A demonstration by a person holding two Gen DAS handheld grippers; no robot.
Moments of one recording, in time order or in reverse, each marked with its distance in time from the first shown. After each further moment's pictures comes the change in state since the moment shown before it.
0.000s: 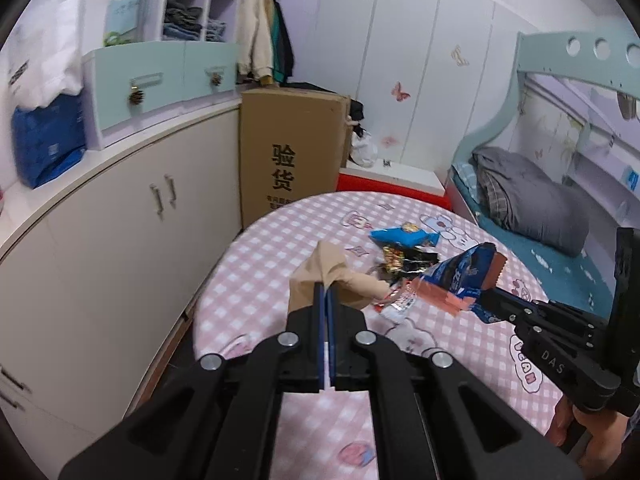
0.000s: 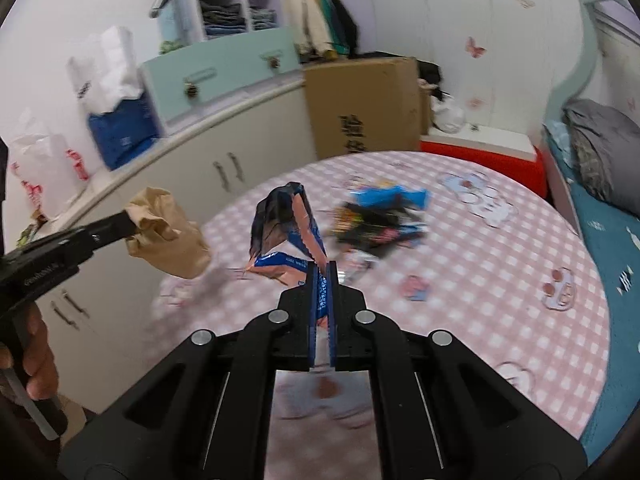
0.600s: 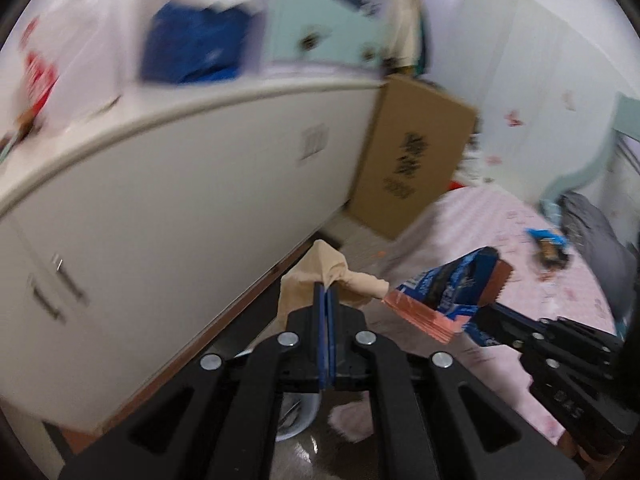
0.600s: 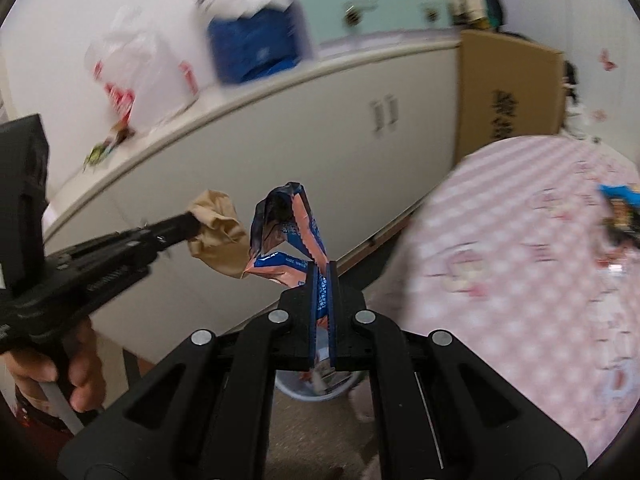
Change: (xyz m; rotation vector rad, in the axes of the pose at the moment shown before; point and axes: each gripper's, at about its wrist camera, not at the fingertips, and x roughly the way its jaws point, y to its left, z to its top) left arm -0.048 0.230 -0.093 -0.299 0.067 0.264; right arm 0.093 0.247 -0.048 -0.216 0.186 0.296
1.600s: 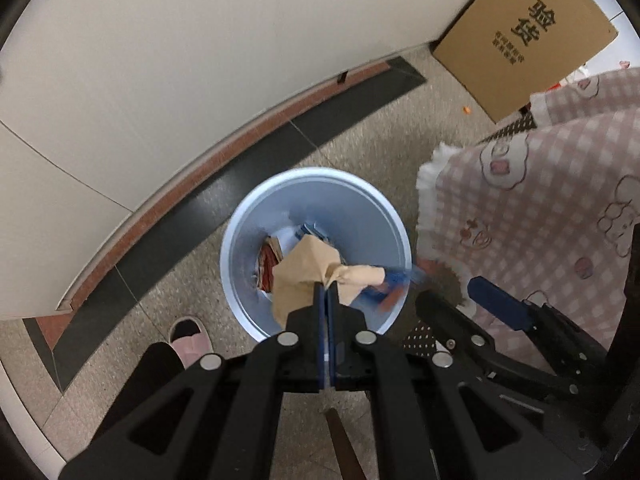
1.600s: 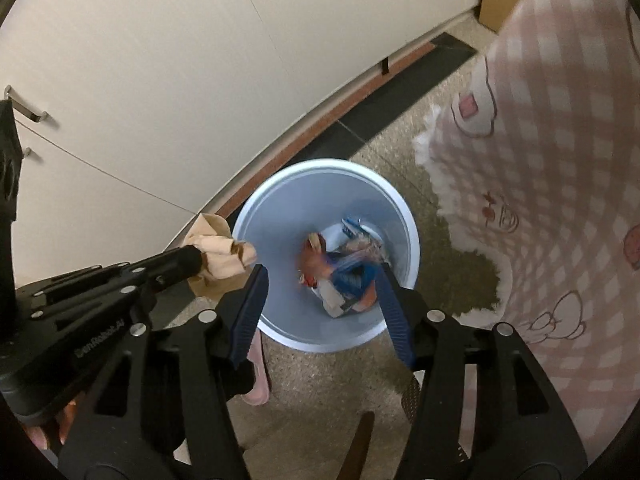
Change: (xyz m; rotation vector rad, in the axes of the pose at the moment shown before) left arm 0.250 0.125 -0.177 -0.199 0.585 0.072; right arm 0.301 -0.012 -0.162 0.123 0.518 -0.021
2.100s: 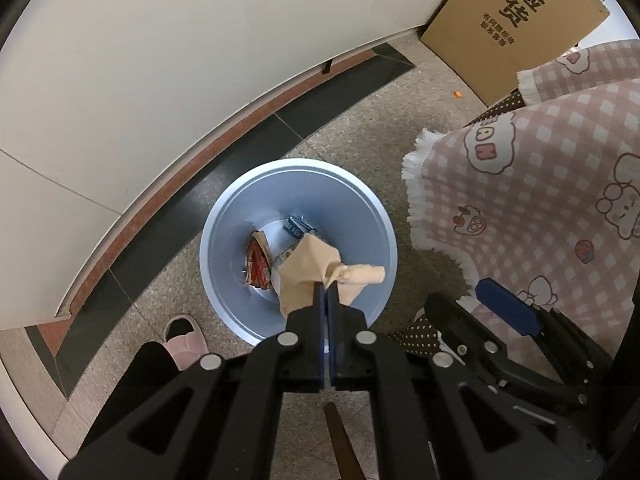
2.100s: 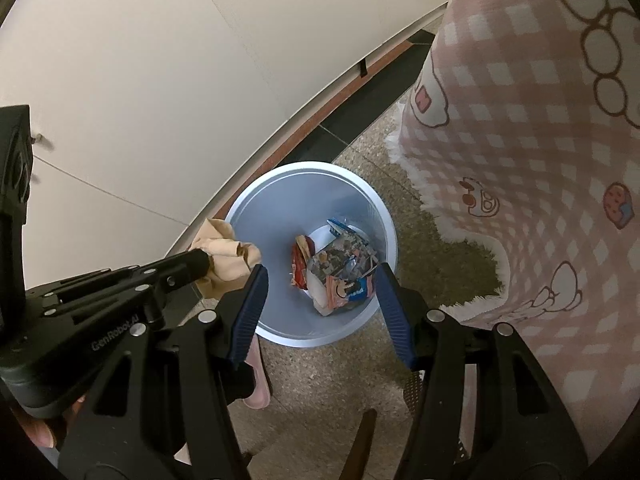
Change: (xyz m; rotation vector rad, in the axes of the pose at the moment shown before) left arm 0.002 -0.025 0.005 0.043 0.025 -0.001; right arm -0.024 -0.006 -0.011 0.066 -0.037 -0.020
